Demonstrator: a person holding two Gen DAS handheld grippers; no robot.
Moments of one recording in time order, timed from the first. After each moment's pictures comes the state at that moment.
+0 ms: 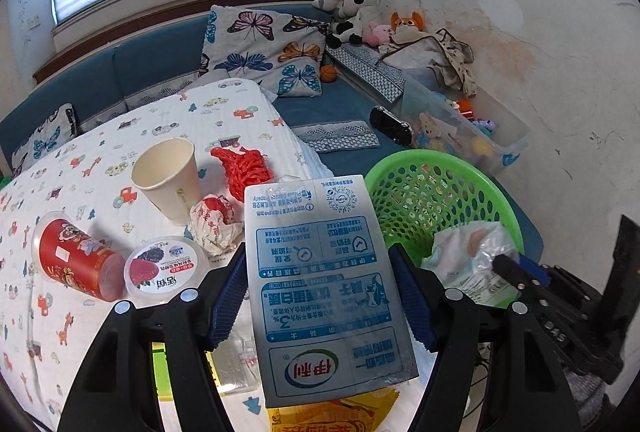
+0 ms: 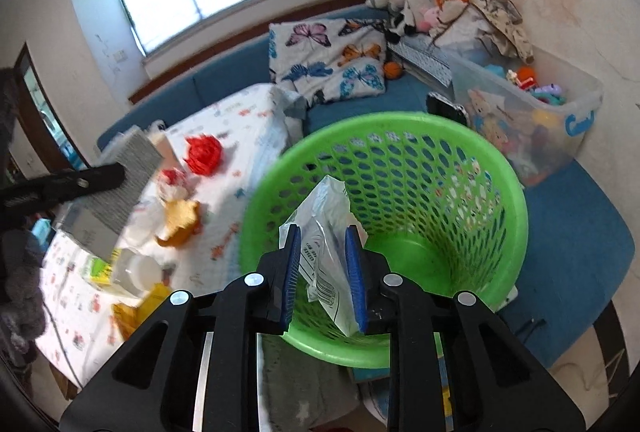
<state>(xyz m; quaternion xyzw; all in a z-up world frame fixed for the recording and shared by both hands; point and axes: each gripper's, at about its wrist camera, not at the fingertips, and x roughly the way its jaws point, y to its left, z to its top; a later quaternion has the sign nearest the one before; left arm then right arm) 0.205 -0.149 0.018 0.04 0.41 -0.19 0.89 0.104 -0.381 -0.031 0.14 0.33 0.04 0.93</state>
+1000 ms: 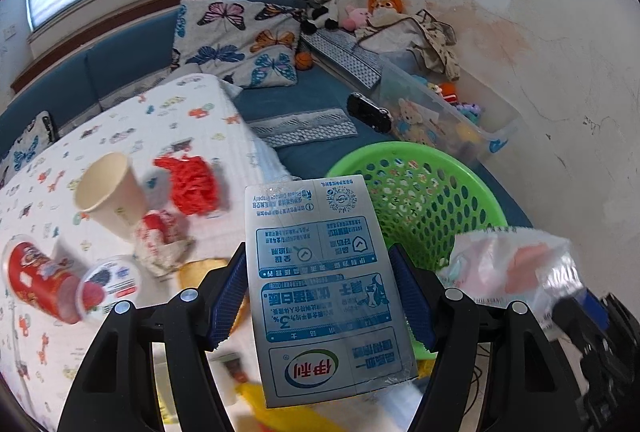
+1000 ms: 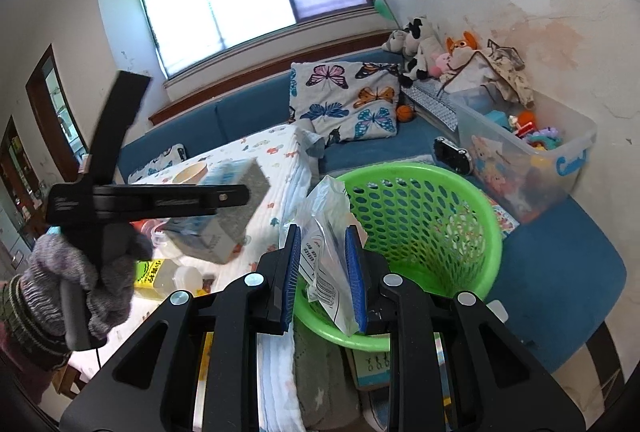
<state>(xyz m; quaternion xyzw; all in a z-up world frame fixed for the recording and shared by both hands) 0.227 -0.206 0.004 0.06 0.43 -0.22 0.87 0.054 -0.381 0.016 0.12 0.28 0.05 0.95</state>
